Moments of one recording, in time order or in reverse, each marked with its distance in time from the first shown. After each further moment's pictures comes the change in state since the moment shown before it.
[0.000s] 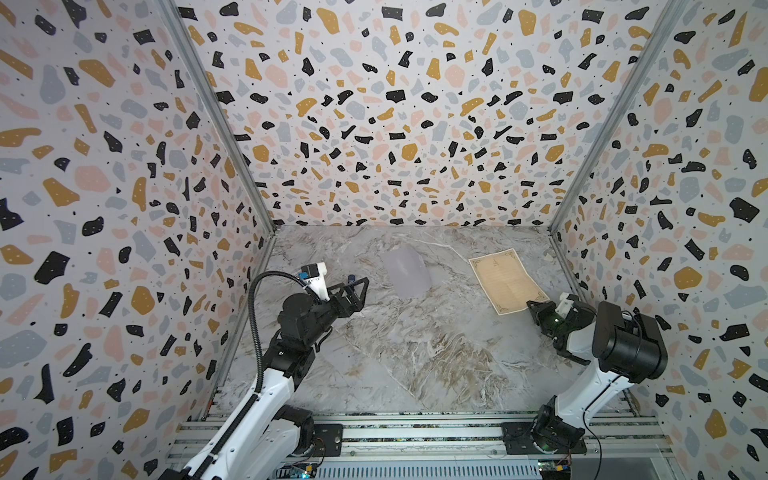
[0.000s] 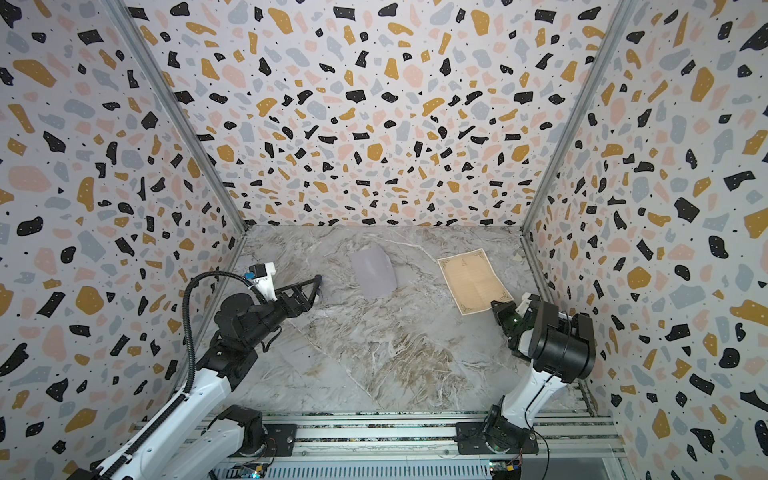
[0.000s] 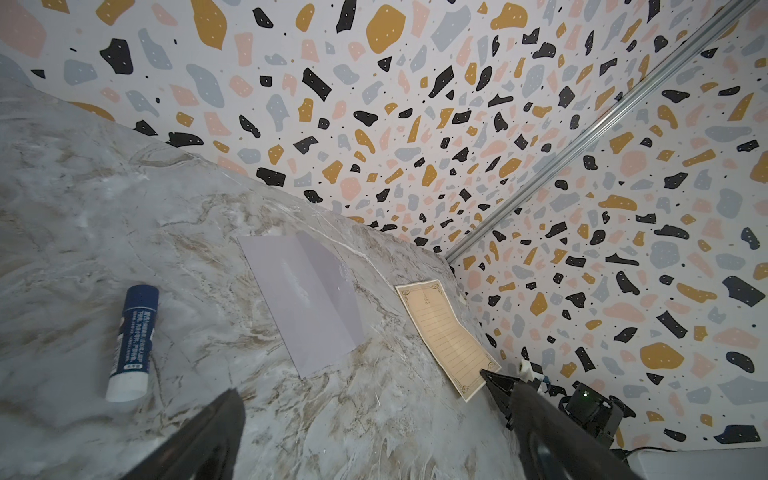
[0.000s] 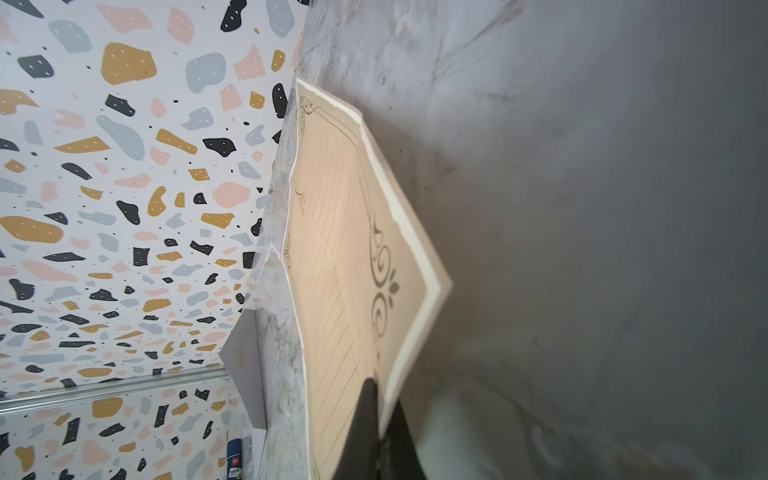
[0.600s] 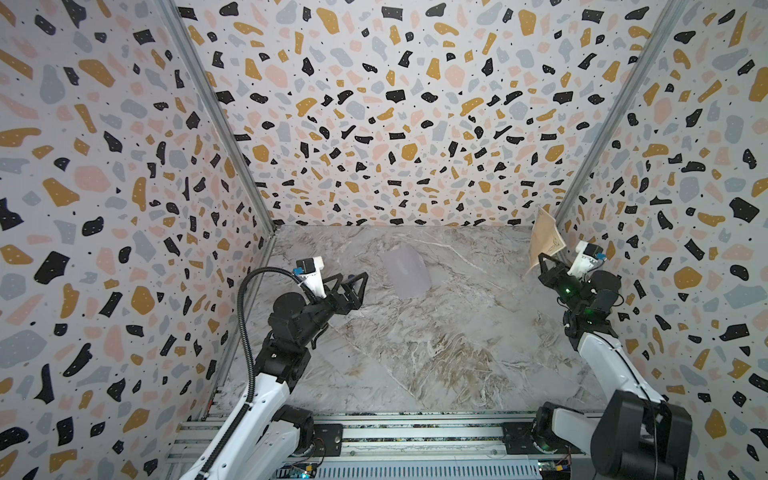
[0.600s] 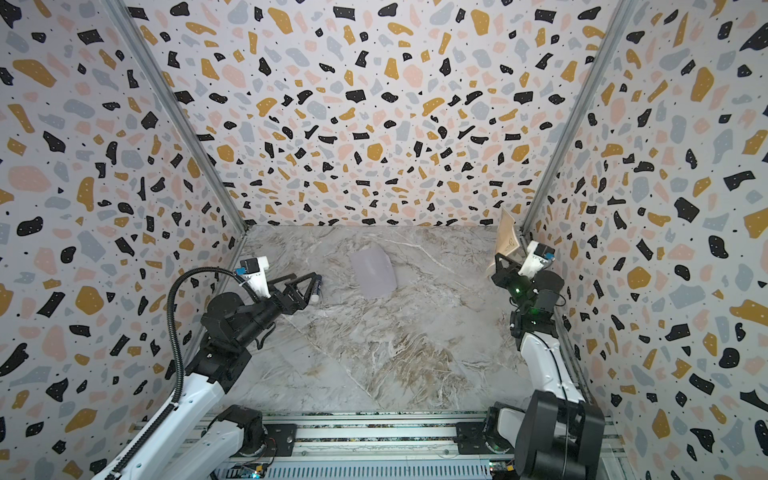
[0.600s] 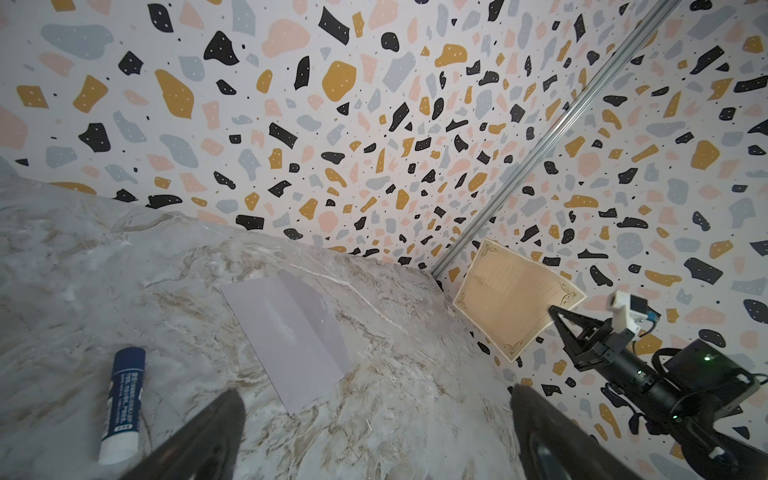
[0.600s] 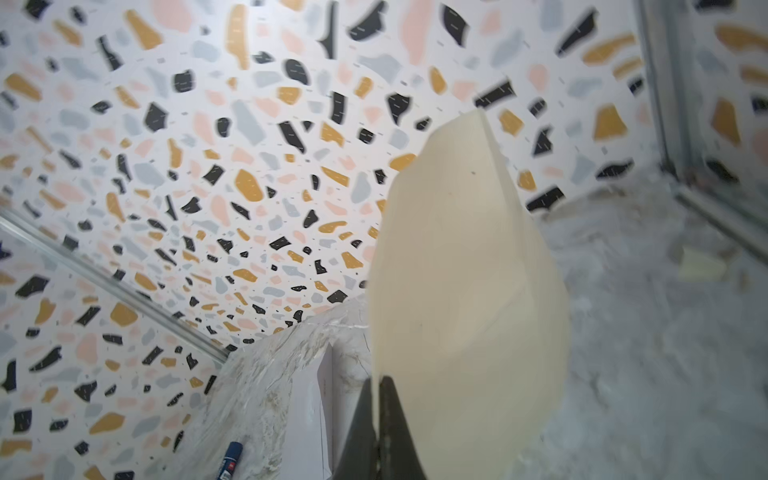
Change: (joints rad) left arm -0.001 -0.065 0.064 -0.029 0.026 0.082; right arm 0.211 -0.702 0.214 -0.415 0.140 -0.338
